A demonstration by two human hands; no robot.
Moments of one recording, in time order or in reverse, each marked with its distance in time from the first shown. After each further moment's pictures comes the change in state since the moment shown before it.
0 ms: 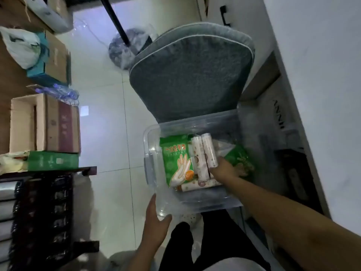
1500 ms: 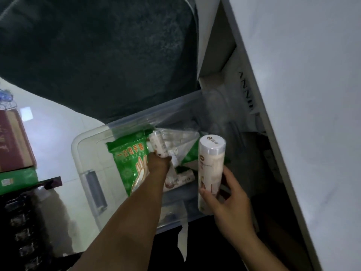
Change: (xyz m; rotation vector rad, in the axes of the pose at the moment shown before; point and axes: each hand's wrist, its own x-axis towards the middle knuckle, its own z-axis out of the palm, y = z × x) left_hand 0.218 0.059 0.195 0.237 0.052 -0.255; right_hand -0.106 0.057 -0.073 0.664 0.289 -0.174
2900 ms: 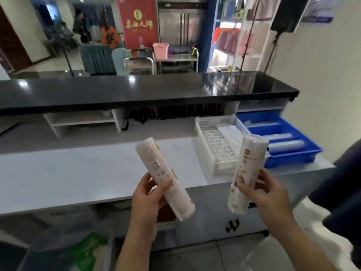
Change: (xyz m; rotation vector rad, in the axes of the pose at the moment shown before) left_hand -0.552 -0.135 -0.129 0.183 -1.427 0.980; right_hand -0.588 0.069 -0.047 0.514 1.546 -0.219
